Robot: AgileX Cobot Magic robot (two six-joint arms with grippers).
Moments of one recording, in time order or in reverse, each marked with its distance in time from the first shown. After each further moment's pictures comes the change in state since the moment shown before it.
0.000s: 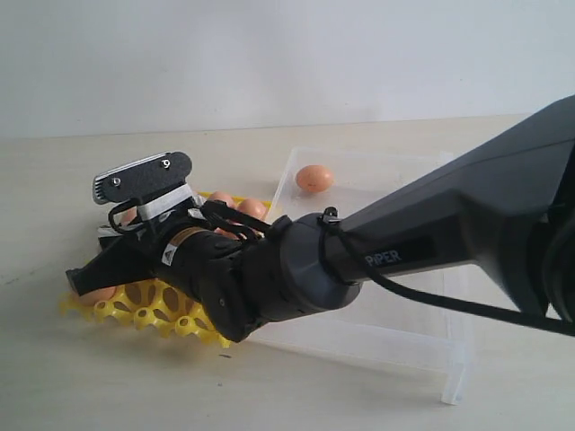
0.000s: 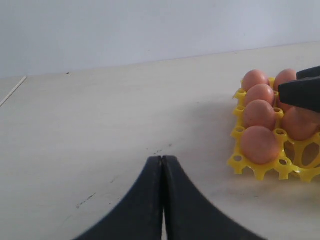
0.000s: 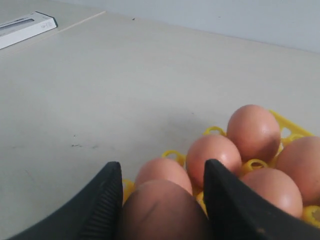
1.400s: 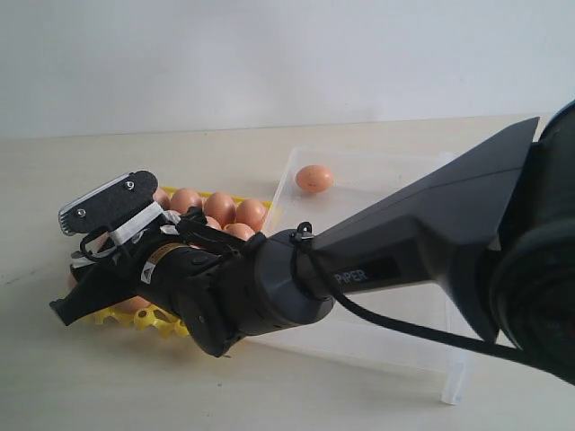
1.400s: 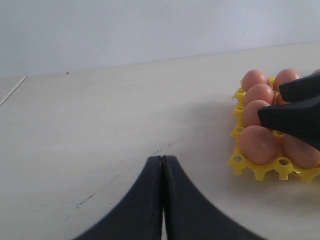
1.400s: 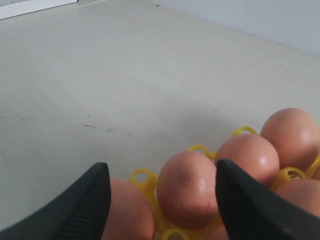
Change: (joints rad) left arm 0.000 0.000 0.000 0.000 0.000 0.000; right arm 0.030 0.055 -0.058 -0.026 0.024 -0.105
